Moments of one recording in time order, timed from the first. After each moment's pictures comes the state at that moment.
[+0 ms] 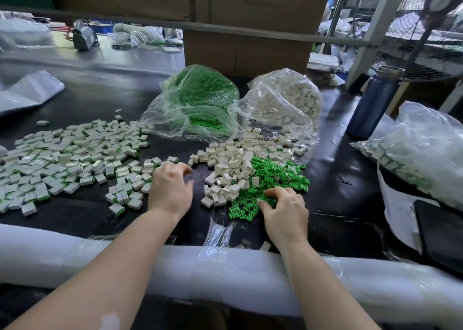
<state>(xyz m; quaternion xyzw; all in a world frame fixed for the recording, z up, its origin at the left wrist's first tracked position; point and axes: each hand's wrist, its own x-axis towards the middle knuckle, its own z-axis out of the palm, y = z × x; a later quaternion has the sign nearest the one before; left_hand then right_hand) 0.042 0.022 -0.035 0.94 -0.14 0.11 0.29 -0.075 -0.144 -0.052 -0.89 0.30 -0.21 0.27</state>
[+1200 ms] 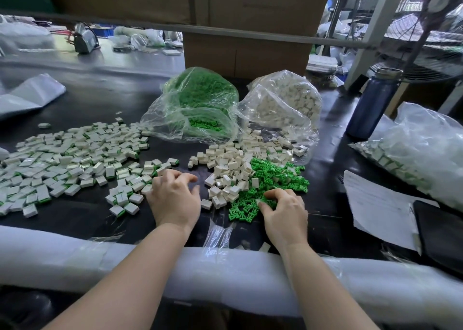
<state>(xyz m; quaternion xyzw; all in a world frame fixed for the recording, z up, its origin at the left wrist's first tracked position) 0.018 0.012 -0.042 0.95 -0.08 0.14 0.28 -0.077 -0.145 -0.052 -0.89 0.30 -0.21 0.28</state>
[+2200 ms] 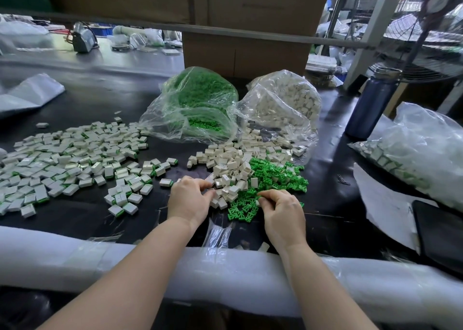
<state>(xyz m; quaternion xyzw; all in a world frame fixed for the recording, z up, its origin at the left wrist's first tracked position) 0.020 -0.003 -0.039 0.91 -0.13 0.02 0.38 -0.077 -0.143 -0.050 -0.88 0.25 -0.24 0.33</state>
